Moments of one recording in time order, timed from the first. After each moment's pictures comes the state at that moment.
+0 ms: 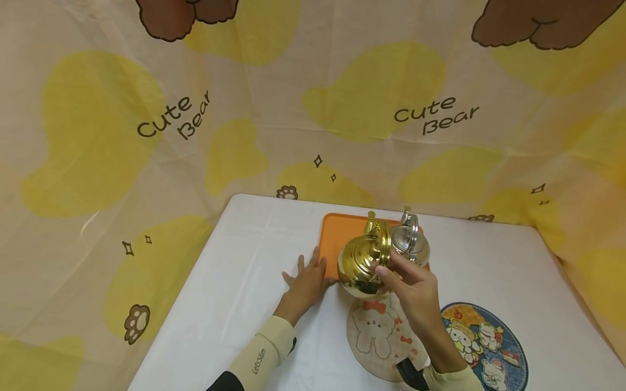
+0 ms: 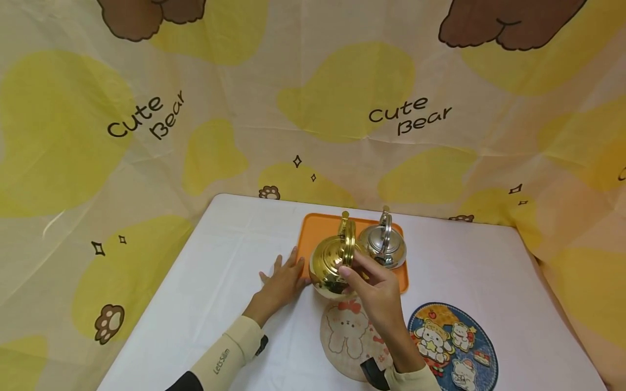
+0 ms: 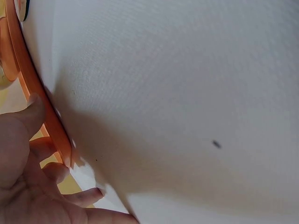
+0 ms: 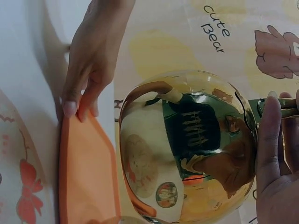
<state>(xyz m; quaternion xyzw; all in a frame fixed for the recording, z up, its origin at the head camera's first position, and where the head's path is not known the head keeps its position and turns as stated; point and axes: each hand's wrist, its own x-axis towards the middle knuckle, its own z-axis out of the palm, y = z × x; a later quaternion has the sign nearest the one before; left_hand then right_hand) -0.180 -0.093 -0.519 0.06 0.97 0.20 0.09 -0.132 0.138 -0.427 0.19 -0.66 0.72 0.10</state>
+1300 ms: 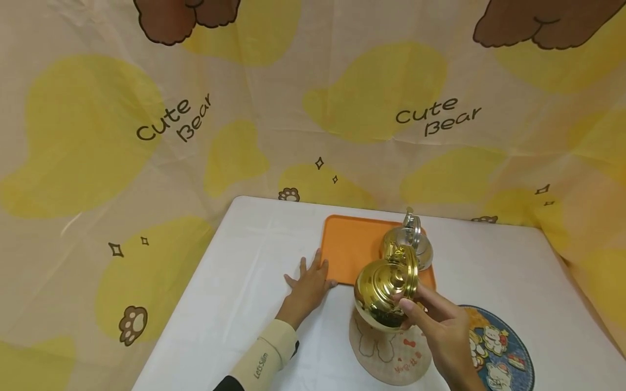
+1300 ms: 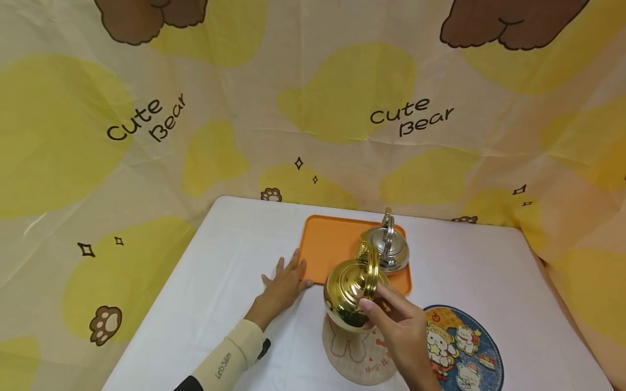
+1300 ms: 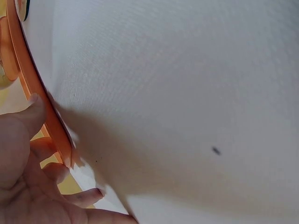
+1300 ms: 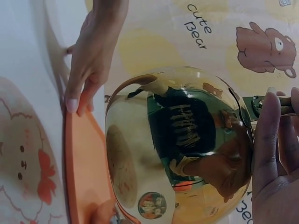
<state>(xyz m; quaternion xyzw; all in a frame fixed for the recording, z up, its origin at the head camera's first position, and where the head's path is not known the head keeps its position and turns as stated) -0.182 -0.093 -0.522 0.06 0.98 0.19 0.08 -0.086 0.165 -0.431 0.18 -0.65 0.73 0.09</state>
